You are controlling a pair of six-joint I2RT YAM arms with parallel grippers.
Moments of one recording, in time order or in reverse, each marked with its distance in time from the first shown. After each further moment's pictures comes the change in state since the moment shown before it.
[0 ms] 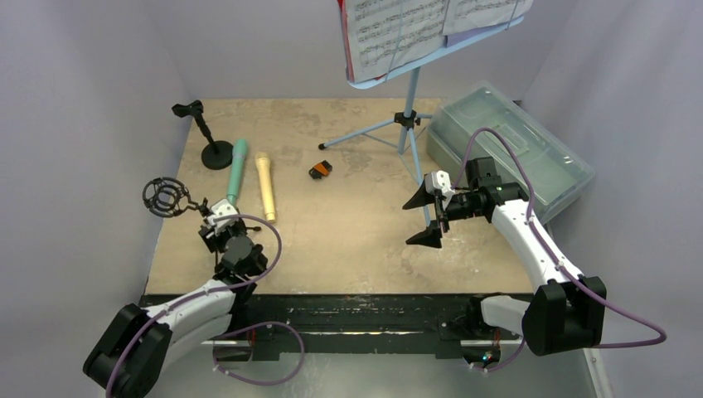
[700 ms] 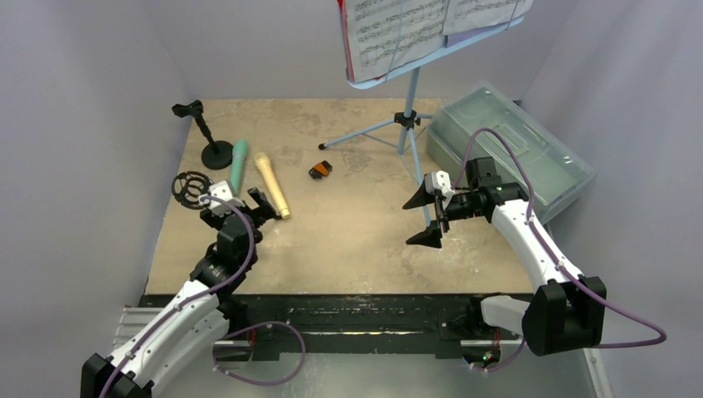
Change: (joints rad) left arm 0.005 -0.263 0.311 -0.905 0.506 -0.603; right arm 0.000 0.000 0.000 -0.001 0.001 -0.006
